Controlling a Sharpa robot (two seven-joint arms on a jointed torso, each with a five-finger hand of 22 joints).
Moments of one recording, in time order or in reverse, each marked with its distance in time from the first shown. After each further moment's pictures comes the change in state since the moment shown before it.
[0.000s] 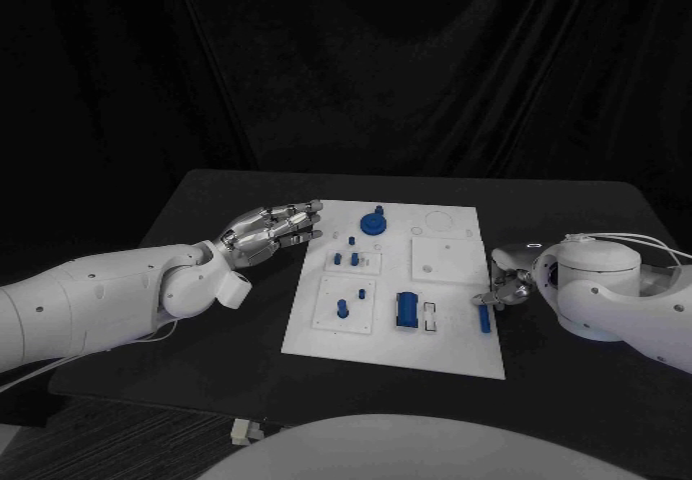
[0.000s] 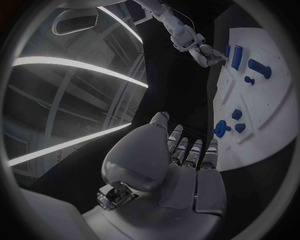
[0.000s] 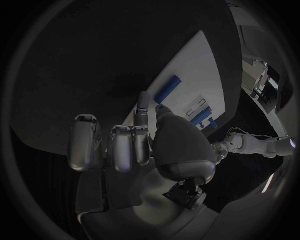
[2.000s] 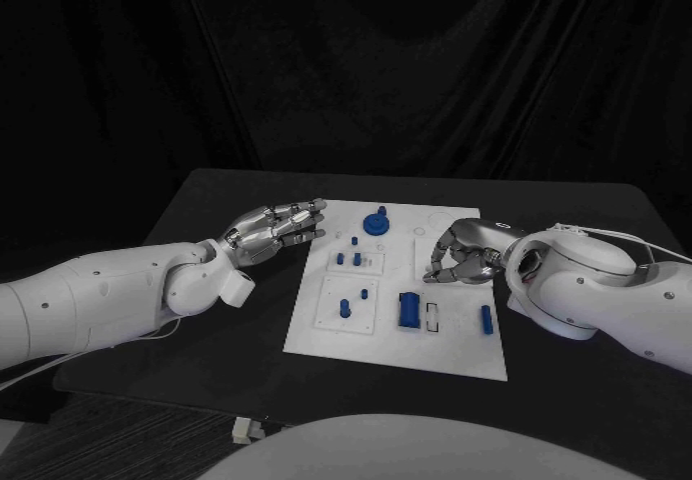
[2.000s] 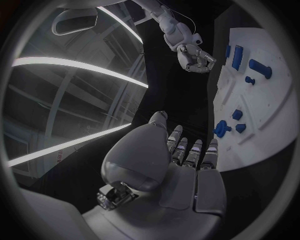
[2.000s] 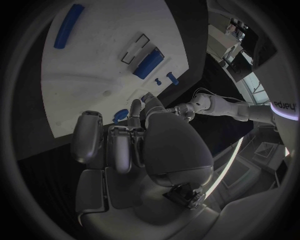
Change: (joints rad) left arm 0.001 0.000 0.000 0.002 0.000 -0.003 0.000; left_hand -0.005 -0.005 -0.036 0.014 -0.011 -0.015 -0.010 0.000 0.000 -0.001 -0.012 0.000 0.000 0.000 0.000 0.000 0.000 0.000 0.000 0.000 0.000 0.000; right arm 0.035 0.062 0.000 0.067 0.166 -0.353 0.241; right_hand 0.260 -0.015 -0.030 -0.082 -0.073 -0.338 0.015 0.199 0.429 0.014 0.014 0.000 0.000 -0.001 0.007 0.001 0.000 0.069 -0.002 0.006 -0.083 0.000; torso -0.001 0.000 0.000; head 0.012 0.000
